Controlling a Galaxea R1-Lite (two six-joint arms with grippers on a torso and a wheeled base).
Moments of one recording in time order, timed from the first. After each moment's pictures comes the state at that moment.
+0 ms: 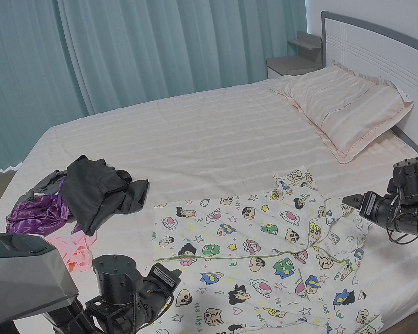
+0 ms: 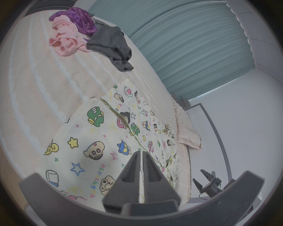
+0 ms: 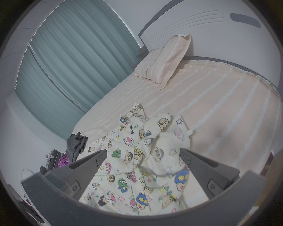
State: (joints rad) left arm -0.51 2.10 -0.35 -1.29 0.06 -1.11; right arm 0.19 1.90 -0.42 -0.93 -0.08 0.70
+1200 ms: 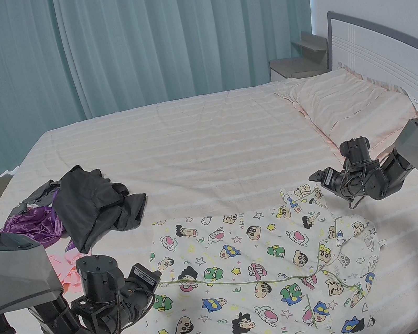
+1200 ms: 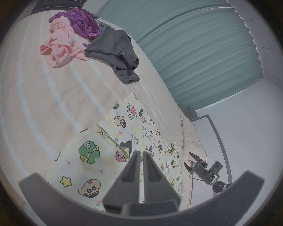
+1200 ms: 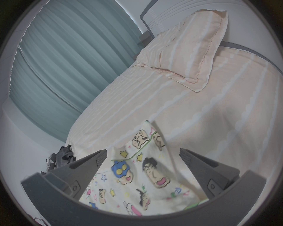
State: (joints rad) left arm -0.43 2.08 -0.30 -1.29 0.07 -1.14; right arm 0.11 2.42 -1.31 -0.51 0.04 0.68
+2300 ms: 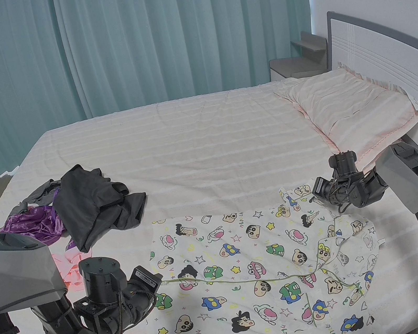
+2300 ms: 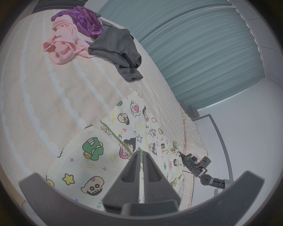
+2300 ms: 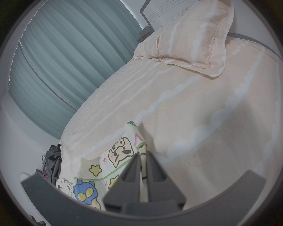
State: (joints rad) left arm -0.43 2.10 -0.30 -1.29 0.07 -1.14; right arm 0.08 2.72 -1.67 -0.45 0.05 0.63
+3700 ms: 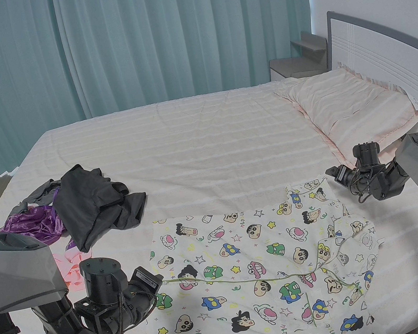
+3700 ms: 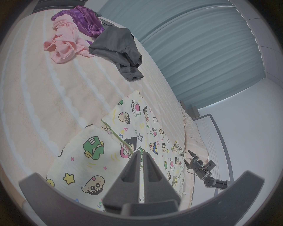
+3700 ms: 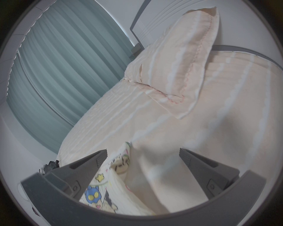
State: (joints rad) left arm -0.43 2.10 -0.30 -1.29 0.07 -1.14; right arm -0.03 2.63 -1.53 -0.58 0.04 0.64
